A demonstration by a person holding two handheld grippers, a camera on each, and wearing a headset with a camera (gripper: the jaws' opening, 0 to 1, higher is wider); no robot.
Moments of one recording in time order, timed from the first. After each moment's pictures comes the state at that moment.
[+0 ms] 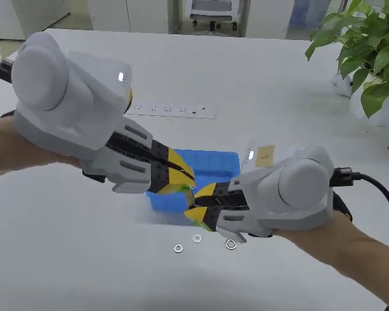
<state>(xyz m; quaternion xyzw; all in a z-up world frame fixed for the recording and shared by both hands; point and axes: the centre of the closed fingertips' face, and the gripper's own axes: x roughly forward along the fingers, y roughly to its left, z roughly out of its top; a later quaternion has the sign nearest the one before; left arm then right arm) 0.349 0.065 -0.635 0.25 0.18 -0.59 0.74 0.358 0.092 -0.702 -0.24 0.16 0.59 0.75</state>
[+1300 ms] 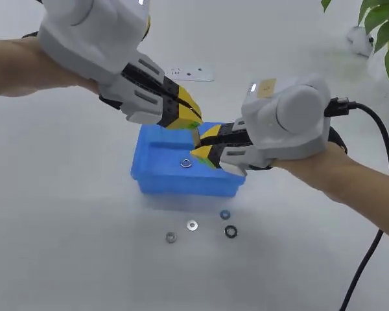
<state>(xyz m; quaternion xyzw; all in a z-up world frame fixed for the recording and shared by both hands) 0.450 0.064 -0.685 0.26 0.20 -0.61 0.73 0.457 0.088 -0.751 -0.24 0.19 0.58 0.76</state>
